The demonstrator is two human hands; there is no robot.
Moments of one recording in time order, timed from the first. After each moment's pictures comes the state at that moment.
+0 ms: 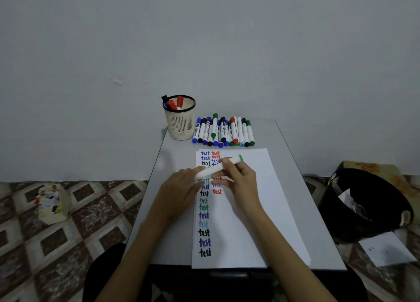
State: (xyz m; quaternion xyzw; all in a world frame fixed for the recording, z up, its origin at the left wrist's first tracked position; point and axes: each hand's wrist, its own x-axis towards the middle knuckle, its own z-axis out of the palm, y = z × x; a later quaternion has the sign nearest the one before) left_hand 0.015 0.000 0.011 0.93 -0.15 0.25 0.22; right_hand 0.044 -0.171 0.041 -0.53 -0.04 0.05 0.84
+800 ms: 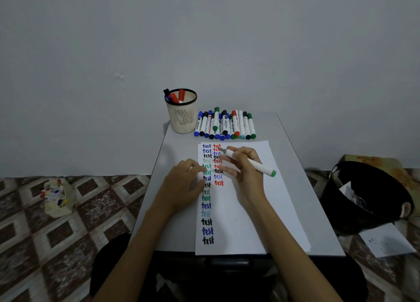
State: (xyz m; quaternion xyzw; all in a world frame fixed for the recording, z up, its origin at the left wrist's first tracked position) left_hand 0.022 0.005 0.002 0.94 -0.16 0.21 0.20; right_hand 0.051 -0.175 0.030 -0.47 -0.02 0.00 0.88
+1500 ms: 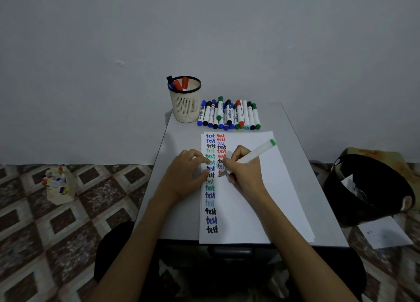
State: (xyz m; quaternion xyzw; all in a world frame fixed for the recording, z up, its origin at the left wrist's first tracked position) left_hand 0.028 0.010 -0.005 0.94 -0.15 0.18 0.23; right_hand 0.049 -0.171 0.016 -0.67 -0.05 0.02 0.74
